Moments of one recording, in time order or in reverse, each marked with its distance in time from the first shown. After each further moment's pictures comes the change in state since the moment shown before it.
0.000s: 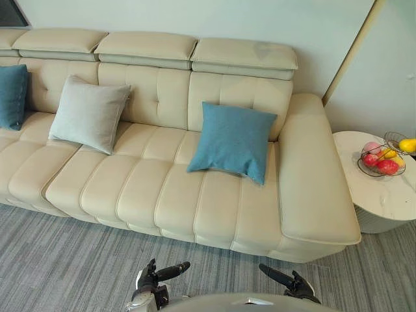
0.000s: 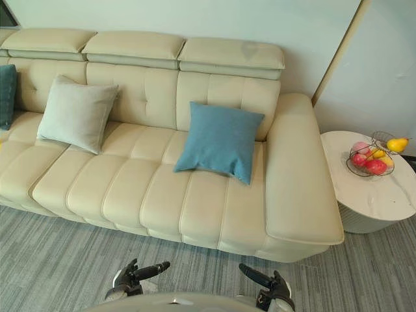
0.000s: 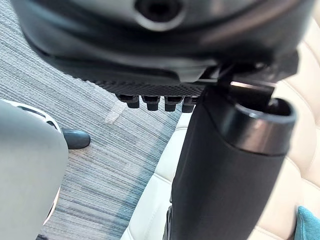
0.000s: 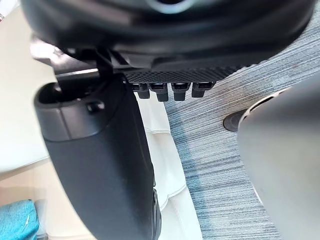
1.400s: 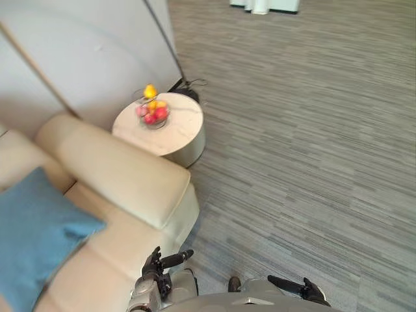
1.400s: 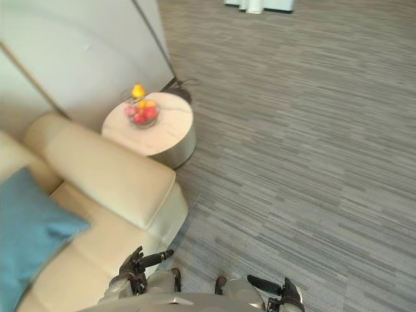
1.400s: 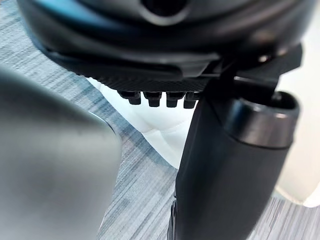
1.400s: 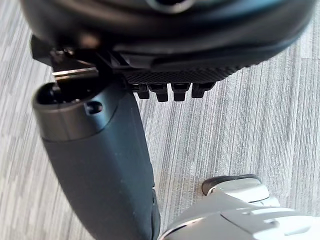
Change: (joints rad) left arm -0.045 -0.021 0.002 -0.008 -0.028 0.007 -0.017; right arm 0.014 -0.070 0.050 0.021 -0.072 0.031 -0.038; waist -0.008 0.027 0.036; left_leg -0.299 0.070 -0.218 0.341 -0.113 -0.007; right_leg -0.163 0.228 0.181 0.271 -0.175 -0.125
